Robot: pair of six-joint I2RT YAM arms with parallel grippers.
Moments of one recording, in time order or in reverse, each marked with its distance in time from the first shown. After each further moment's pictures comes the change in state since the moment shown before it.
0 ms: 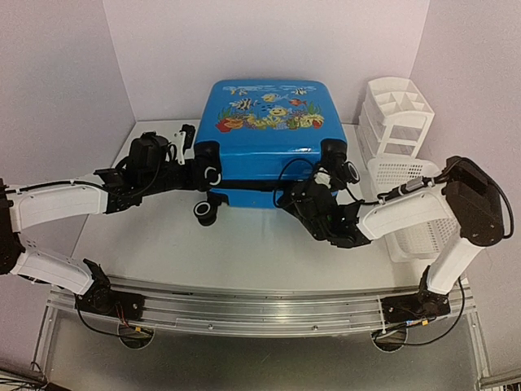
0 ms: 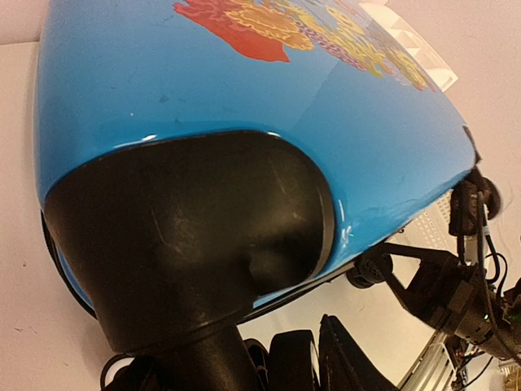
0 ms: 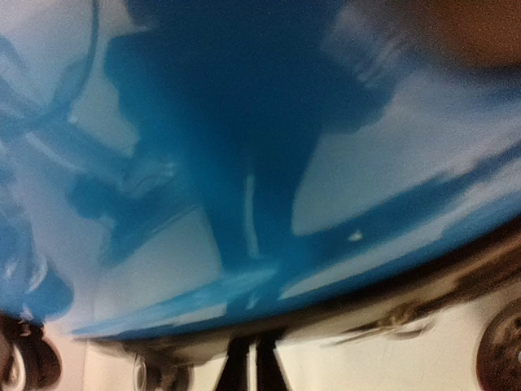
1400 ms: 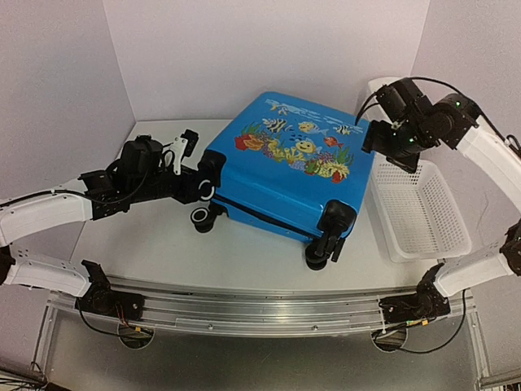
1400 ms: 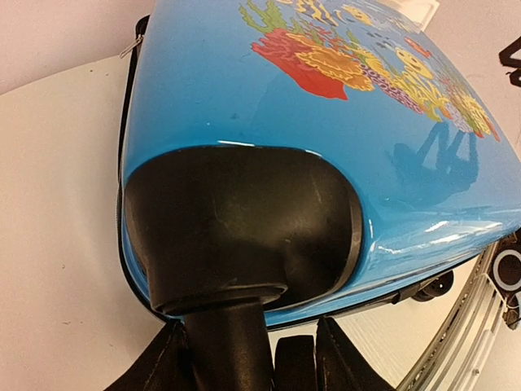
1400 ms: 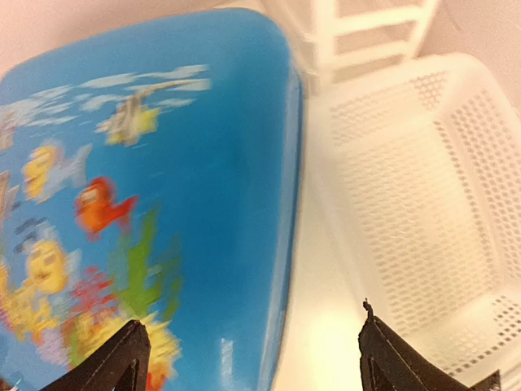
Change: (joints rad) left arm -0.058 -0.141 0.010 -0.218 -0.080 0.234; right arm -0.423 -0.423 0.624 -1.604 -0.242 -0.194
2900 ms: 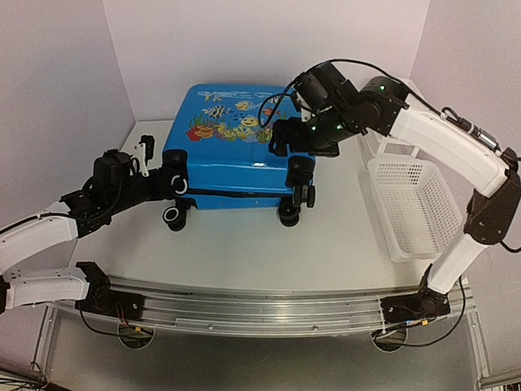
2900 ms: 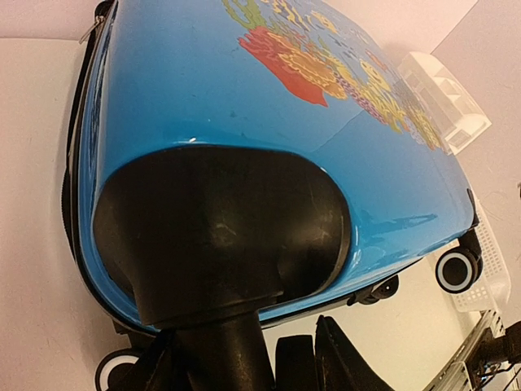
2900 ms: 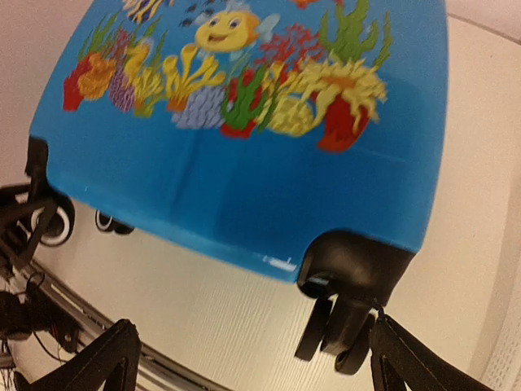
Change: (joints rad) left arm 0.181 -0.206 -0.214 0.097 -0.007 -0.246; right arm 0.250 0.394 0.361 0.192 -0.211 -0.294
